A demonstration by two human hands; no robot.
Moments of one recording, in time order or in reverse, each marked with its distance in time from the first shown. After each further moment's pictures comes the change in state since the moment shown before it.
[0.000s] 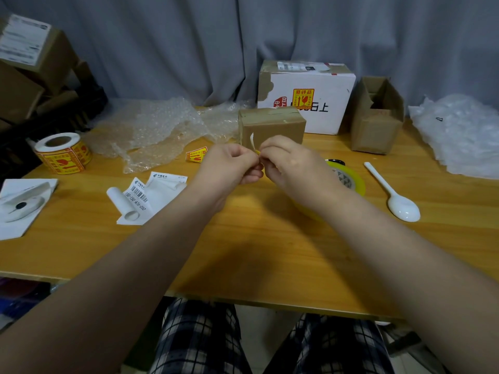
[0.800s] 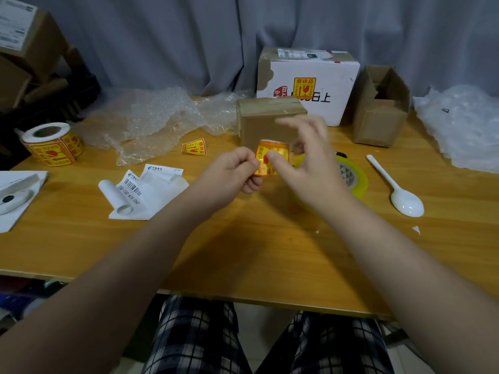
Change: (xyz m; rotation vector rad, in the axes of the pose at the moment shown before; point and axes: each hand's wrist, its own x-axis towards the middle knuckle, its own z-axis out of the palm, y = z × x) left_hand -0.002 -0.022 -0.007 0.229 -0.236 0.078; right_hand -0.015 -0.009 -0.008 0.364 0.076 0.539
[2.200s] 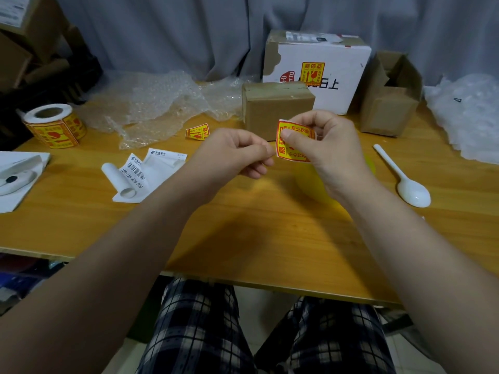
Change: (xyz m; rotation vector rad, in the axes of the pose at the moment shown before) left_hand -0.009 0.010 -0.008 -0.137 -0.017 0.009; right_hand 0.001 -0.011 -0.010 0.450 0.008 0.342
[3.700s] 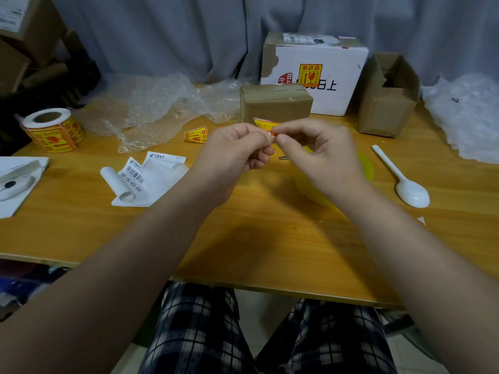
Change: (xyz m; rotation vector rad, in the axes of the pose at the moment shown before) left_hand 0.007 0.006 0.014 -0.265 0.135 -0.001; right_hand -0.002 0.009 0.000 -0.204 -0.065 -0.372
